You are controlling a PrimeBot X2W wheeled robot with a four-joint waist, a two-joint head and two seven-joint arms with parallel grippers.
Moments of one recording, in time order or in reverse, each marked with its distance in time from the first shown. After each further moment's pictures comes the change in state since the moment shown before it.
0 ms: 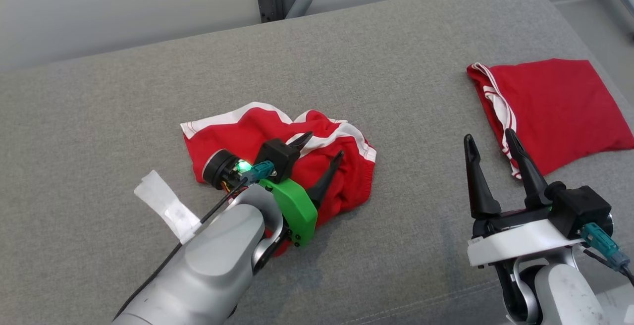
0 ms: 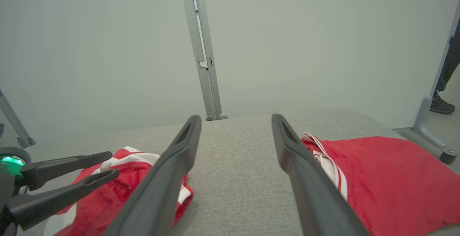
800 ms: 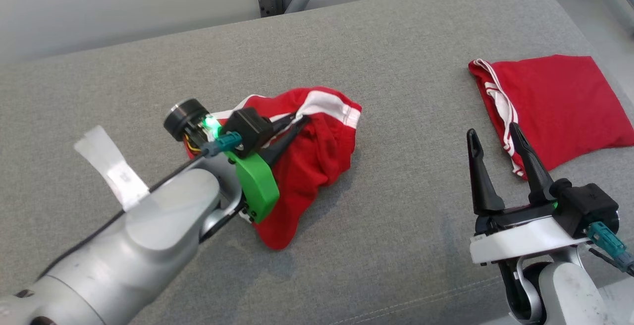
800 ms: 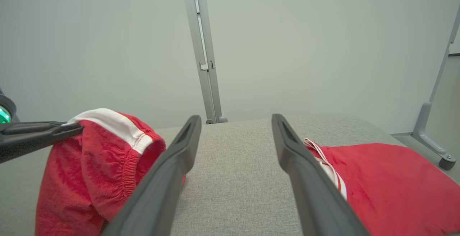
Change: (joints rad) left arm -0.181 0.284 -0.214 -0.279 -0.071 -0.021 0.034; right arm 0.006 0.000 -0.004 -0.047 -0.012 0.000 0.017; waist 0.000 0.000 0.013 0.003
